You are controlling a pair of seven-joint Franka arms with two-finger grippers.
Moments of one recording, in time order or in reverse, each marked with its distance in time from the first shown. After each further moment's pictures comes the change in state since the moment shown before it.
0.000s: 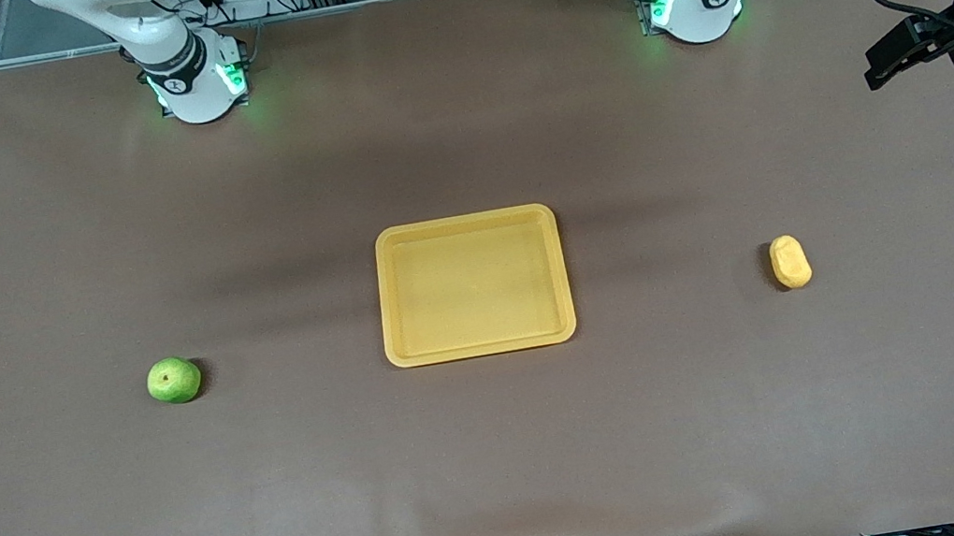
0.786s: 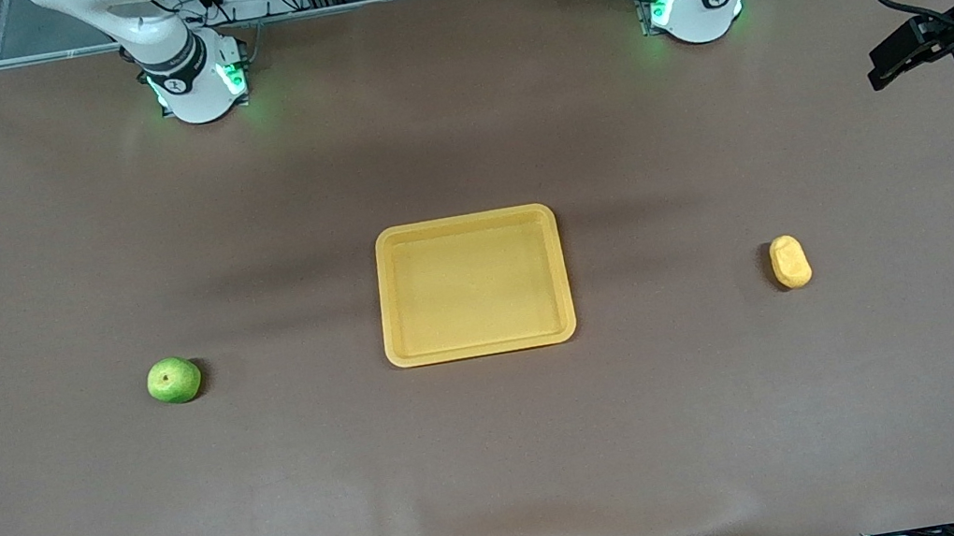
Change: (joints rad) left arm 0.012 0.003 0.002 -0.005 0.000 -0.001 0.000; right arm 0.000 0.000 0.000 0.000 0.000 -0.001 0.000
